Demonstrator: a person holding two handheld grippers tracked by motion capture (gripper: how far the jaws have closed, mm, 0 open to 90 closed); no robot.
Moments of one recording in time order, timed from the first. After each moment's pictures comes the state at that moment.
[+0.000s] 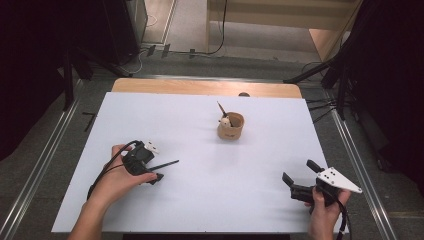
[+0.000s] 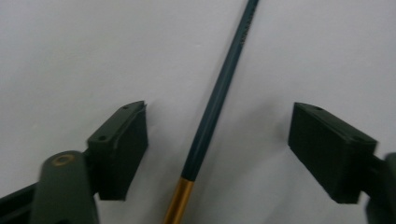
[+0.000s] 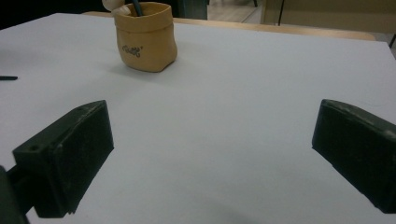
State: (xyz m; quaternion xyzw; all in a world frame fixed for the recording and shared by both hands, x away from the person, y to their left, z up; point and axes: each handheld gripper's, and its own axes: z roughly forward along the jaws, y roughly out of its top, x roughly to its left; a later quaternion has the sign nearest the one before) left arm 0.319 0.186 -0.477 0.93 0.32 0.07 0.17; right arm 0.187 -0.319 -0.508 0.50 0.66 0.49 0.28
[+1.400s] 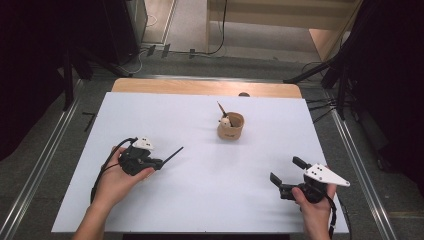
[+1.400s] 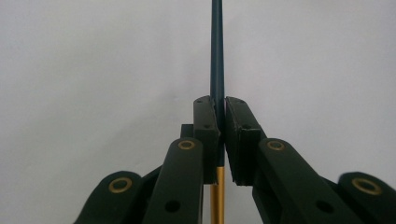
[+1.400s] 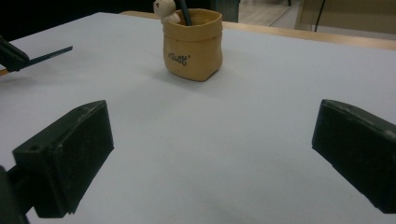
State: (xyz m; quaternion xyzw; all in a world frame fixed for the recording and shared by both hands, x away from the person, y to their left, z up) left arm 0.315 0.192 -0.464 0.91 0.30 0.05 0.30; right arm 0.197 -0.290 -0.495 0.46 0.69 0.51 0.24
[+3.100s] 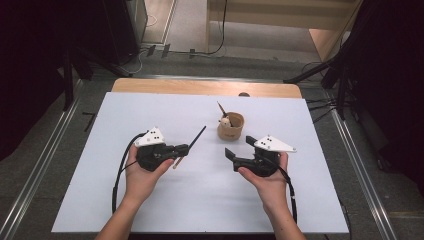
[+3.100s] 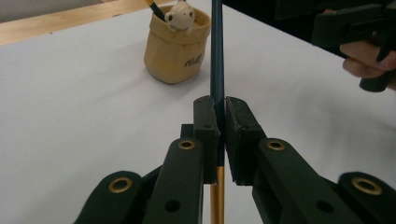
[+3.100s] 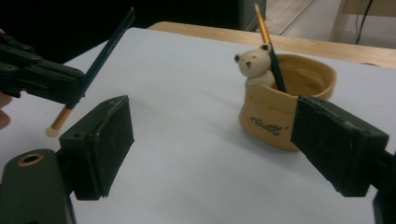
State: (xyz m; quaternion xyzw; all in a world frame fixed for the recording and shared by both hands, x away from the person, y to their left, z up) left arm 0.306 0.146 -0.444 0.81 0.27 0.06 0.51; right arm 0.258 -0.174 -0.450 0.46 0.70 0.51 0.19
